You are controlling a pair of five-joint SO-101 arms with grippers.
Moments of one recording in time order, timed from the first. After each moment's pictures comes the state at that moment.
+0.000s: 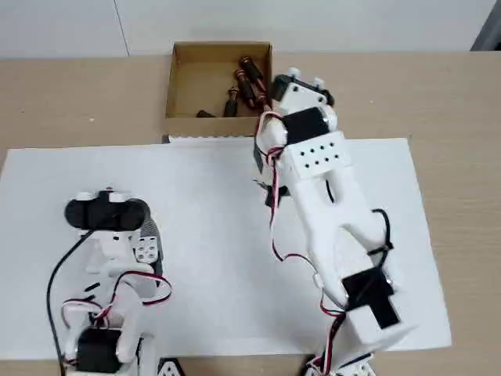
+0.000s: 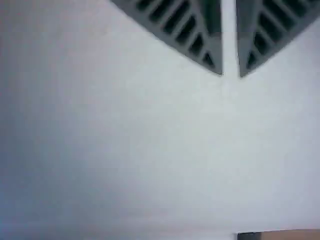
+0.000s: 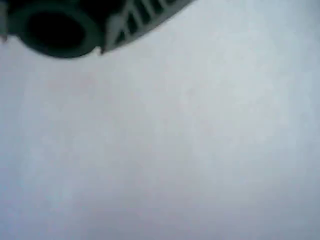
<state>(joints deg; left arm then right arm) -1.6 -102.0 79.7 63.5 6.1 -23.0 5.4 -12.4 95.2 -34.9</state>
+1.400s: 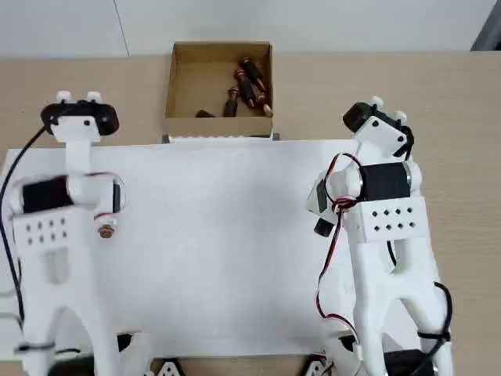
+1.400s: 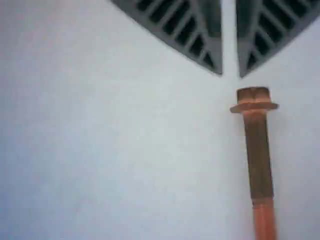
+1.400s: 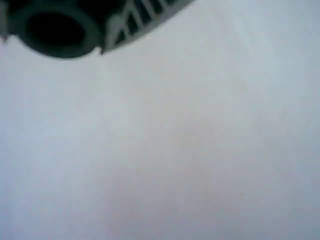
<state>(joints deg) -15.9 -23.8 19.8 87.6 -5.5 -10.1 -24.5 13.9 94.3 -32.6</state>
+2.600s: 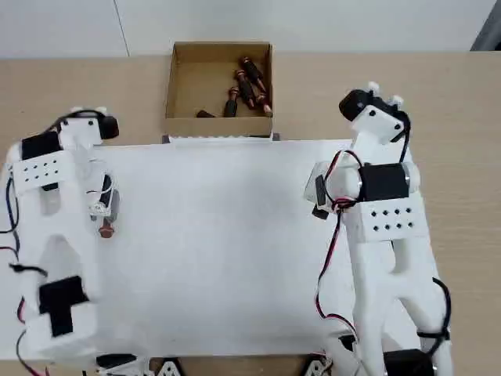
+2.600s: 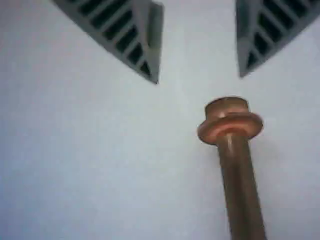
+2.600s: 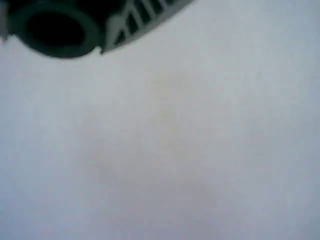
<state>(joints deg) -21.6 5.7 5.8 94.0 -13.1 -10.1 -24.6 16.1 85.0 -29.2</state>
